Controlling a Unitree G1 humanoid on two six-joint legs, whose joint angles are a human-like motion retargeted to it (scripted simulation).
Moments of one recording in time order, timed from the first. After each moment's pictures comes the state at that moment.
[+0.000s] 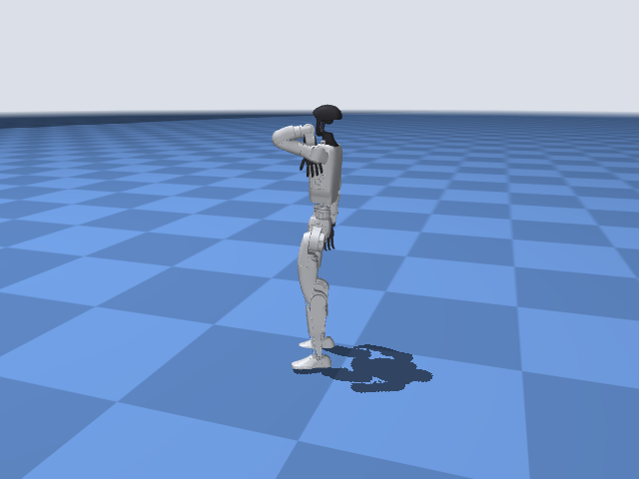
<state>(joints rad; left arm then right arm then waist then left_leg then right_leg) -1.78 0.62 -0.07 -1.05 0.03 -1.61 -0.07 0.08 -0.10 0.10 1.44 -0.51 -0.13 0.07 -0.17 -0.10 0.04 0.14 0.01 0.21 0.01 -0.02 -0.01 0.10 -0.09 -0.09 0.07 0.08 0.05</state>
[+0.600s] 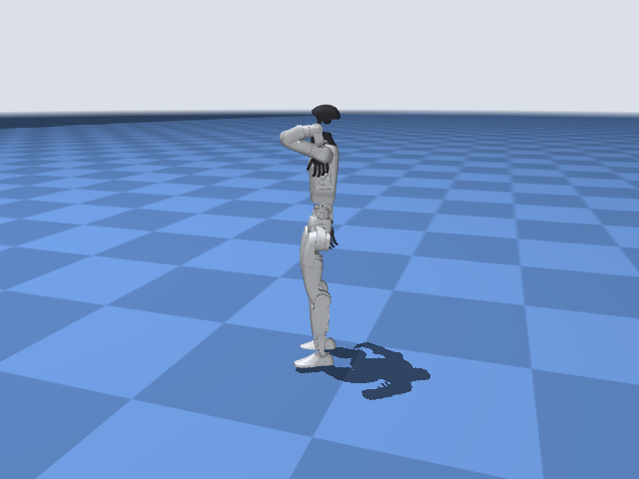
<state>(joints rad) -1.83 0.62 -0.01 -1.05 -0.02 -1.61 -0.08 0.13 -0.13 0.05 1.54 -0.48 -0.06 0.09 -0.10 -0.11 0.06 0.11 -0.07 0.05 0.01 -0.01 0.03 0.16 -0.13 -0.32 0.05 0.04 0.06</state>
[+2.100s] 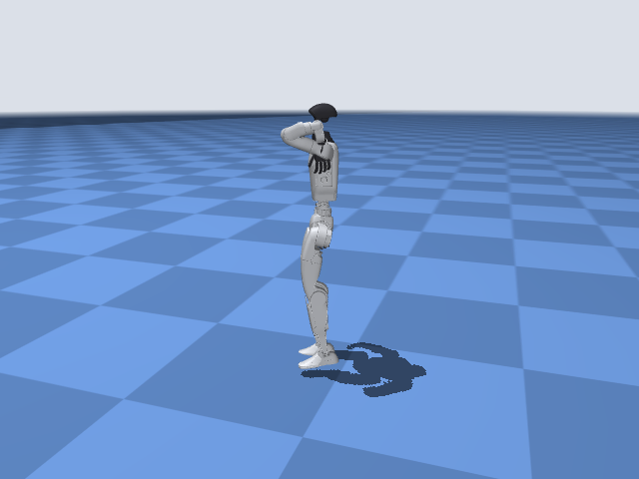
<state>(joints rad) -1.87 0.60 0.06 -1.05 -0.12 -1.61 -0.15 0.12 -0.16 0.06 1.37 -0.46 -0.09 0.16 -0.01 -0.16 0.12 0.03 -0.13 0.03 0.20 0.00 0.01 0.13 -0.17 -0.35 0.05 0.06 0.02</state>
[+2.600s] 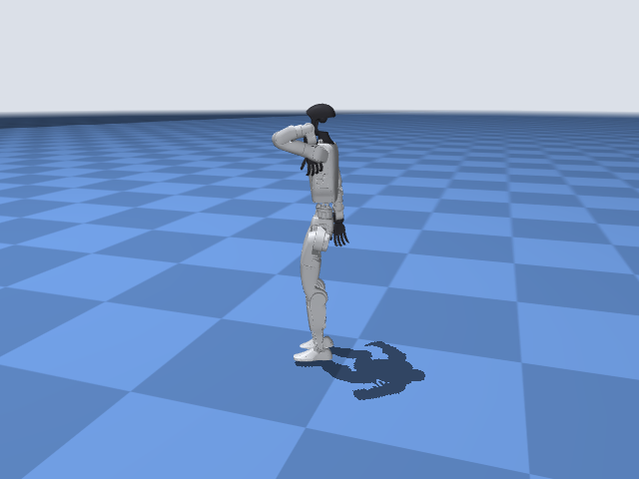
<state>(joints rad) -1.83 0.79 -0.03 -1.05 -0.07 -1.61 -0.21 0.18 -0.23 0.01 1.42 -0.50 -0.09 0.12 -0.13 -0.08 0.14 0.06 -0.12 0.11 0.09 -0.05 0.11 0.02 -0.12 -0.27 0.18 0.13 0.04</state>
